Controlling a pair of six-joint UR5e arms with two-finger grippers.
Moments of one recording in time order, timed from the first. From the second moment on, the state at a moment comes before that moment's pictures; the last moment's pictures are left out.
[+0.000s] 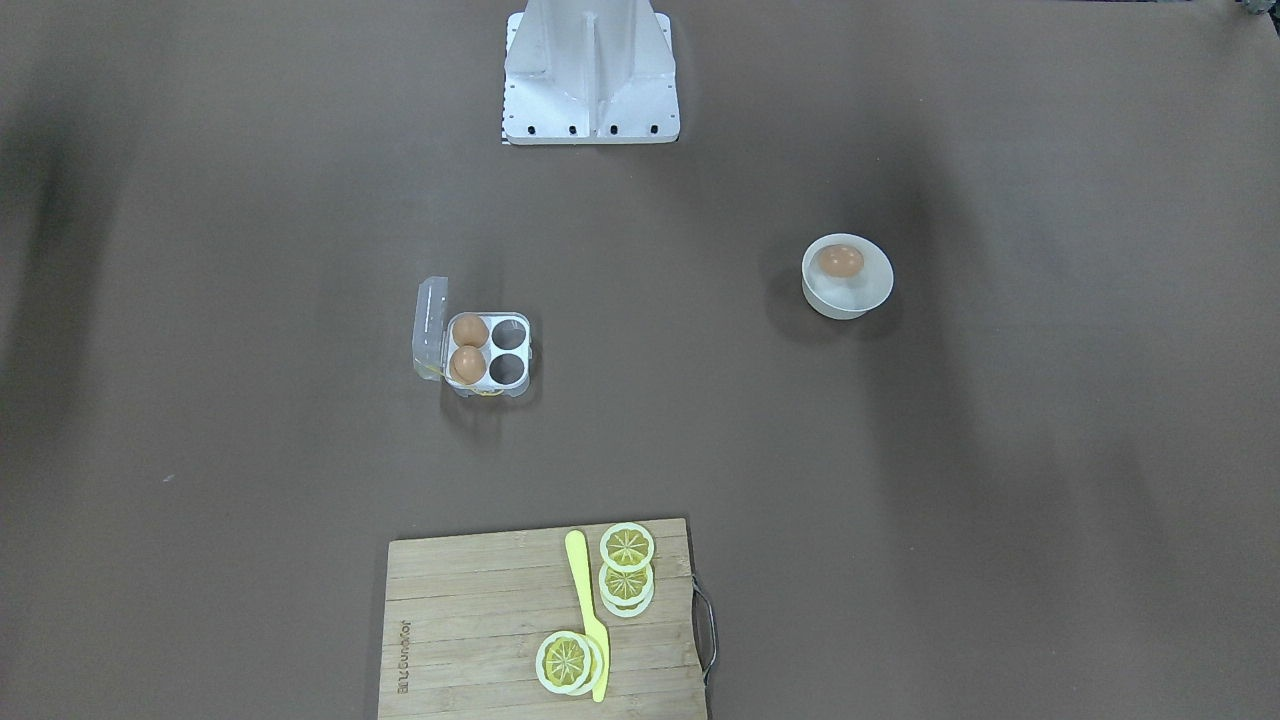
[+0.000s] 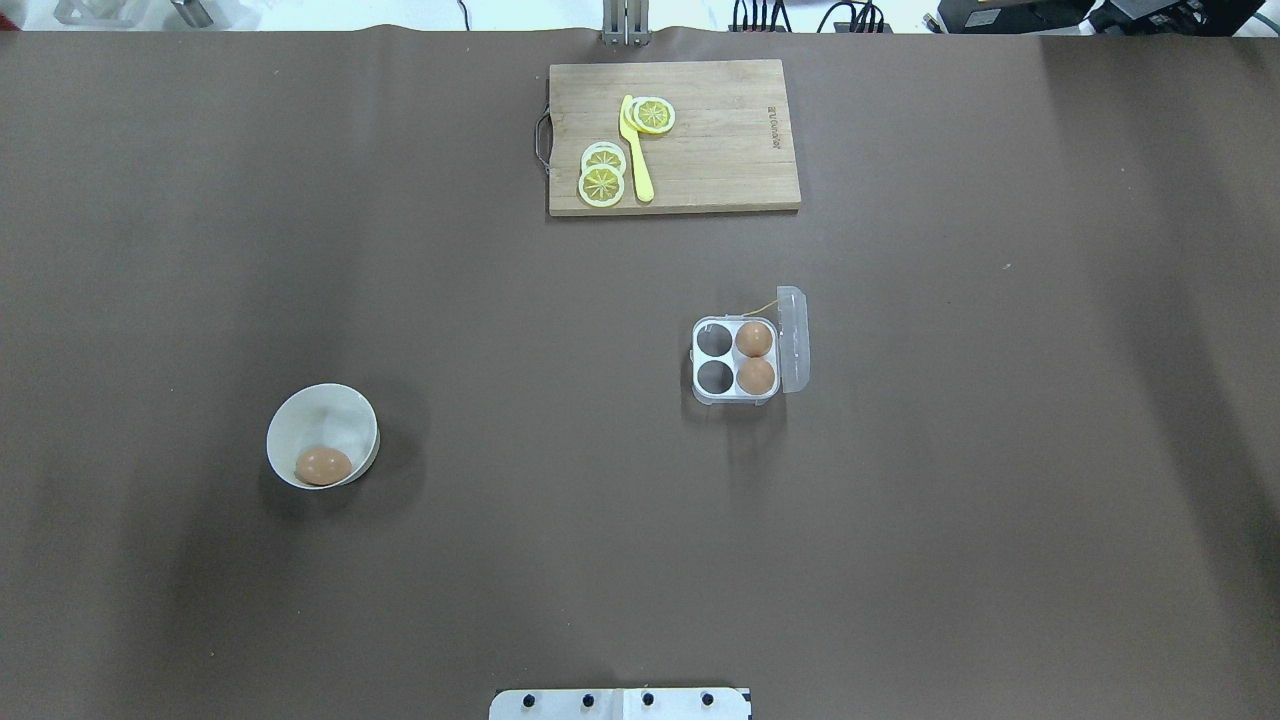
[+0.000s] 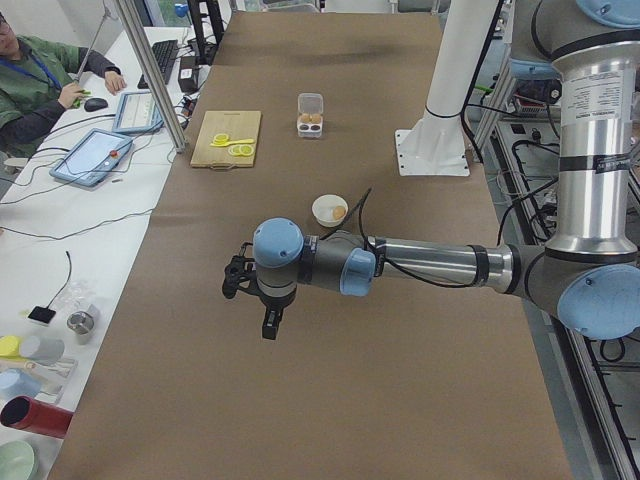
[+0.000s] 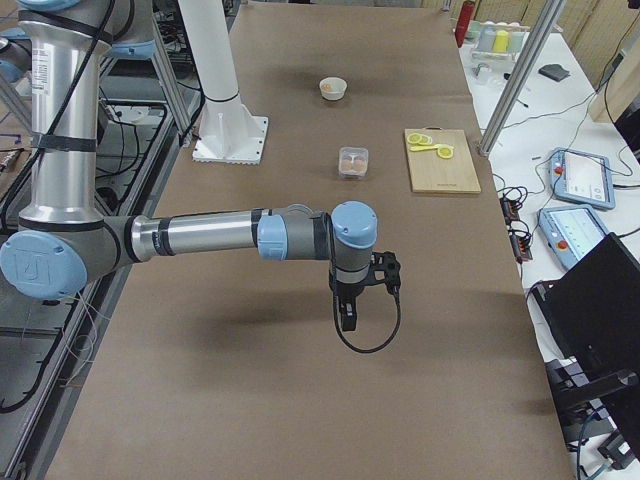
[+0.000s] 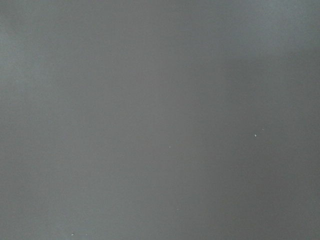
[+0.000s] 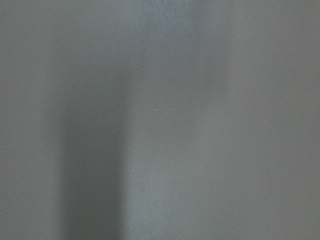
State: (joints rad) left arm -1.56 -1.50 -1.71 -1.71 -2.40 -0.02; right arm 1.53 -1.69 1.81 -1.62 2.30 -0.06
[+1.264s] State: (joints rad) left arm -1.51 -1.57 -1.70 -2.01 -2.50 -0.10; right arm 1.50 -1.68 1.82 -1.43 2.38 -0.05
